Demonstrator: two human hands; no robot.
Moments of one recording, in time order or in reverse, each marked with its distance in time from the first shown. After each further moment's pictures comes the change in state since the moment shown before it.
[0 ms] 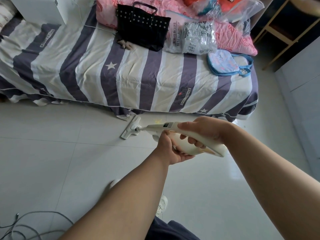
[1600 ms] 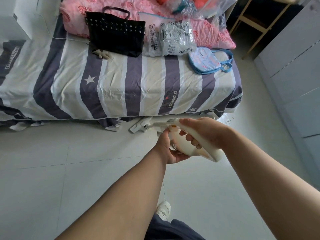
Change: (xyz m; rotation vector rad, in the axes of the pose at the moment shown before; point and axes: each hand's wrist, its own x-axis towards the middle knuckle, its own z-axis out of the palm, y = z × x) left_hand 0.023 0.052 0.052 0.235 0.019 -0.094; right_hand 0.020 -0.004 -0.039 0.455 0.198 0.105
